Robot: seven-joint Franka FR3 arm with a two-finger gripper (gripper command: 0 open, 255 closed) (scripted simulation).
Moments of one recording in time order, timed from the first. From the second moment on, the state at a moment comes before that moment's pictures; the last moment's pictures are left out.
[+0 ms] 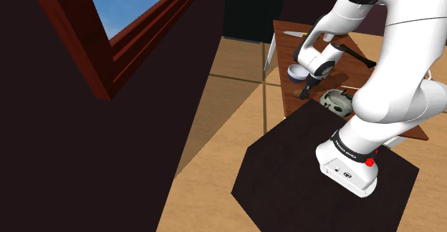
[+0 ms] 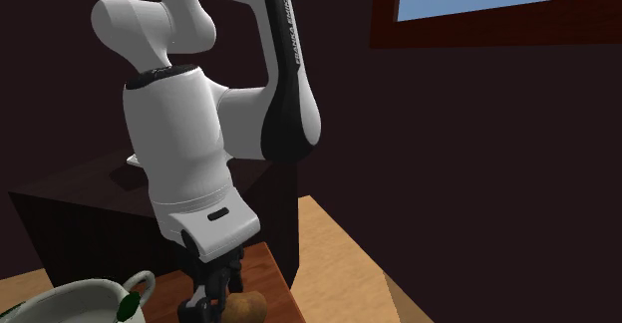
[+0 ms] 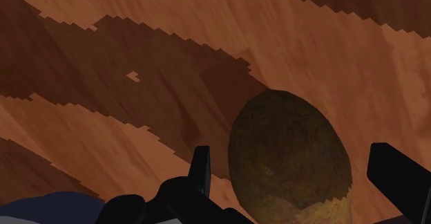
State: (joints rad) arm -0.48 0.60 -0.17 -2.37 1.07 2.98 -1.94
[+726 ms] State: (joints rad) arm -0.48 0.60 -0.17 -2.37 1.07 2.98 -1.94
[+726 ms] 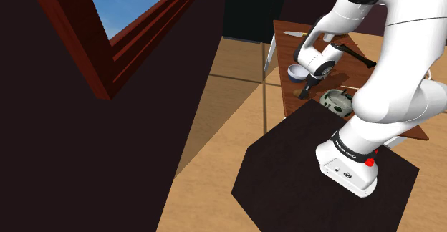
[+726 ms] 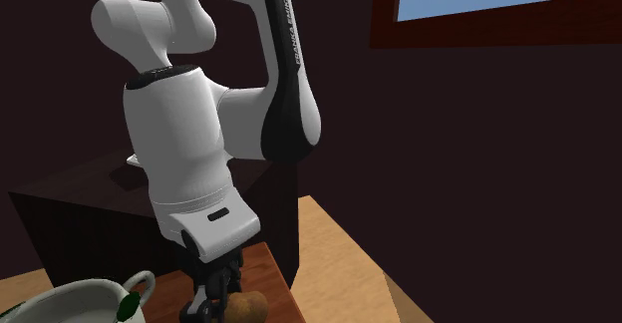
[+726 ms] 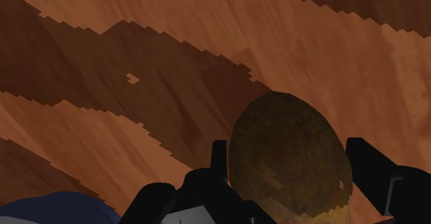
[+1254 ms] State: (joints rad) arm -0.41 0.52 -0.25 -2.42 0.99 2.94 -1.86
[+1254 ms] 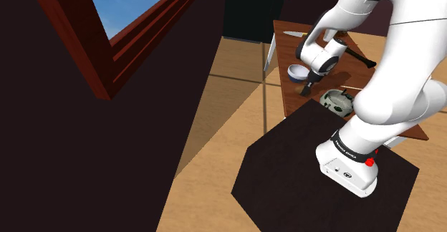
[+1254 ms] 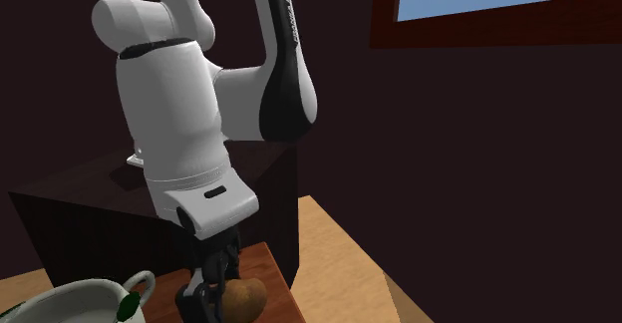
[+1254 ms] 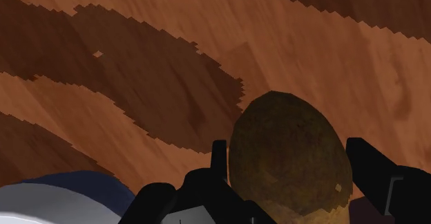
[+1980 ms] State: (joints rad) arm -0.25 0.36 -0.45 -2.51 0.76 2.85 -1.66
